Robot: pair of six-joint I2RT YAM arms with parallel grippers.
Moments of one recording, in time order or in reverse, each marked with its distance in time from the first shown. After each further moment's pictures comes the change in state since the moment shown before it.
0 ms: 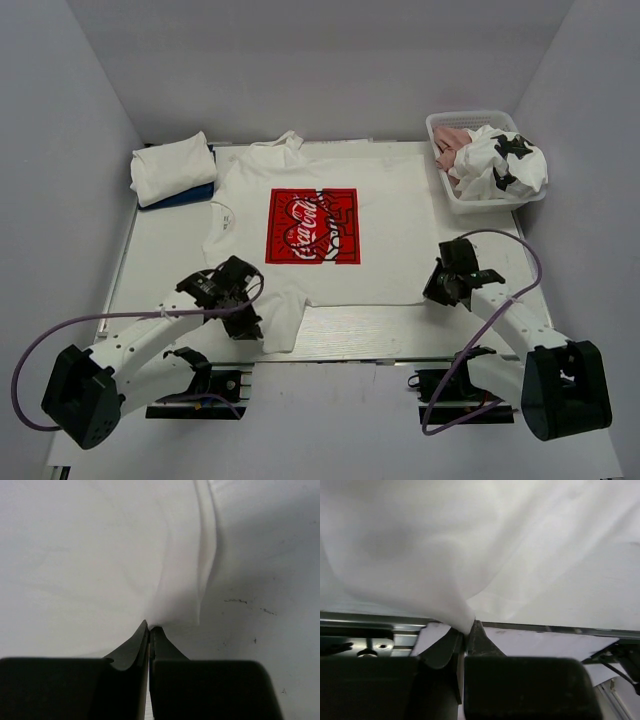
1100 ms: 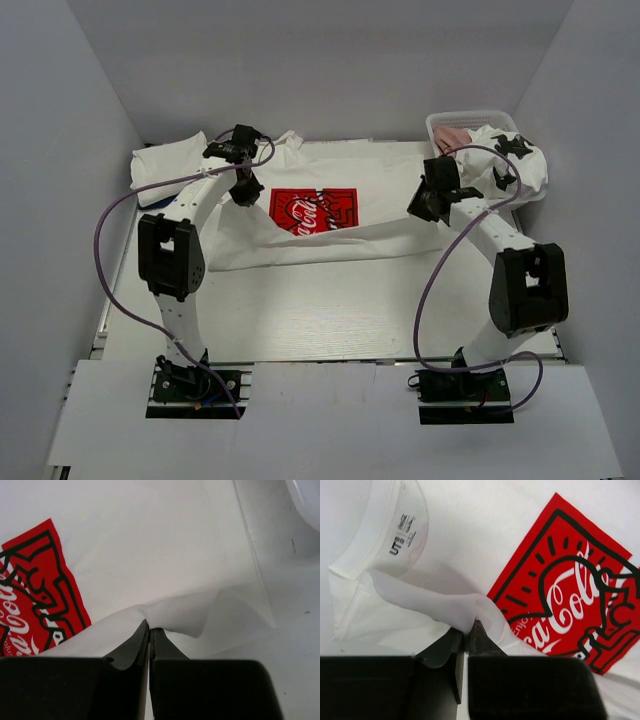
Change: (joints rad) left arm 0.324 0.976 1.222 -0.062 -0.386 0.304; right arm -0.005 0.560 0.699 0.089 0.029 -0.054
